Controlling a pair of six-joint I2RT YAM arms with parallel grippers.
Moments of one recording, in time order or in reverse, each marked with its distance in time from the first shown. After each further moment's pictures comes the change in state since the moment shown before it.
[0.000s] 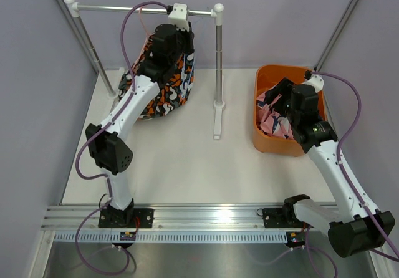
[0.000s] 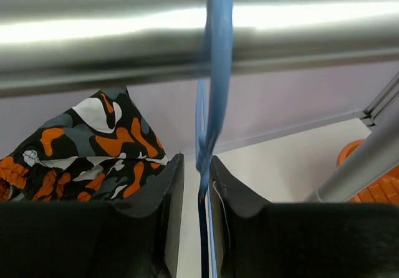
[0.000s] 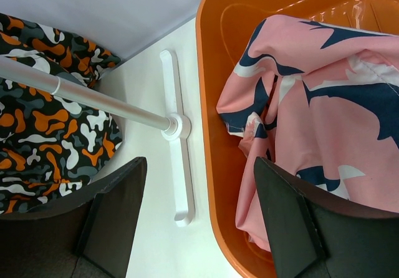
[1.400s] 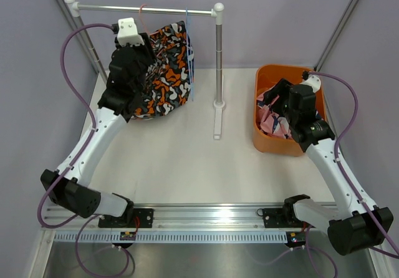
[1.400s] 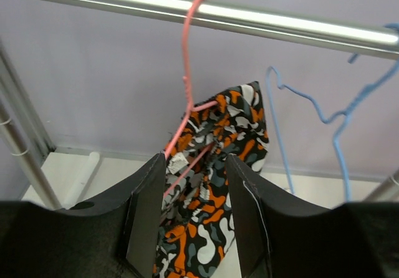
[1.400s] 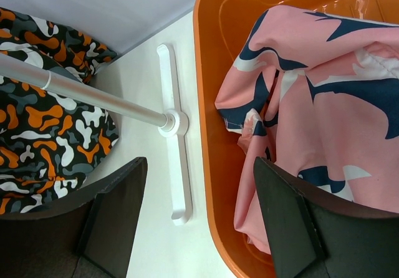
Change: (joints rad) left arm 0.048 -0.530 -0.534 0.129 -0.314 -0.008; right arm 0.000 0.019 -0.016 0.017 -0.008 -0.002
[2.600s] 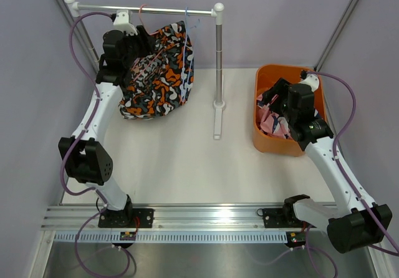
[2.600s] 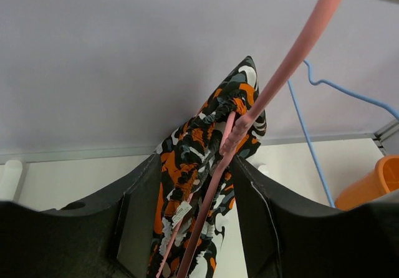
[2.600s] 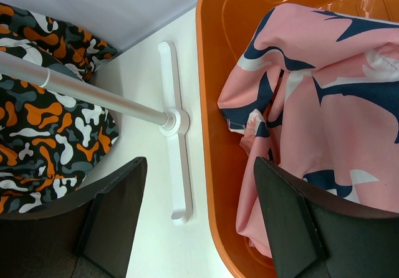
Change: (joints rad) left arm 0.299 0.314 0.196 -0.023 0.579 -0.169; right arm 0.000 0.018 0.000 0.013 -0.014 -0.006
